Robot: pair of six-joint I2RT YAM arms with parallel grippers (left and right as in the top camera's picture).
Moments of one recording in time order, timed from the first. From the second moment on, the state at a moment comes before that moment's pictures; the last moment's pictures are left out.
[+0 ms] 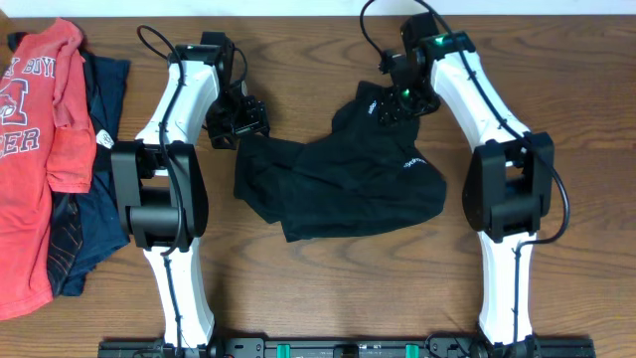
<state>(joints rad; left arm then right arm) -0.07 2.23 1.84 -1.20 0.25 -0.30 0.24 2.36 2.05 -1.11 -0.18 -0.12</state>
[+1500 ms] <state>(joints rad) -0.07 2.33 1.84 -1.11 0.25 -0.30 0.24 2.36 2.05 -1.14 -0.19 -0.12</state>
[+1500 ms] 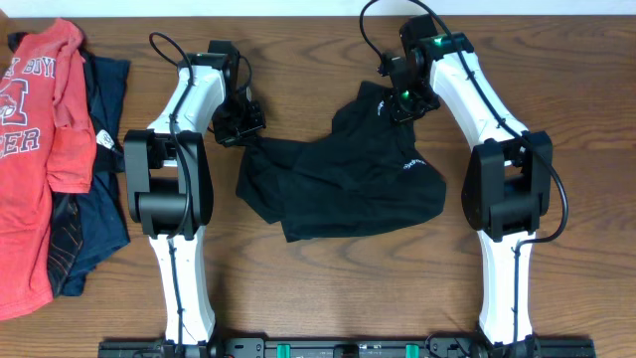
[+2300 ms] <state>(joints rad) -0.07 1.96 1.99 -1.14 0.24 -0.31 0.17 2.07 2.21 -1.18 -0.08 -0.12</state>
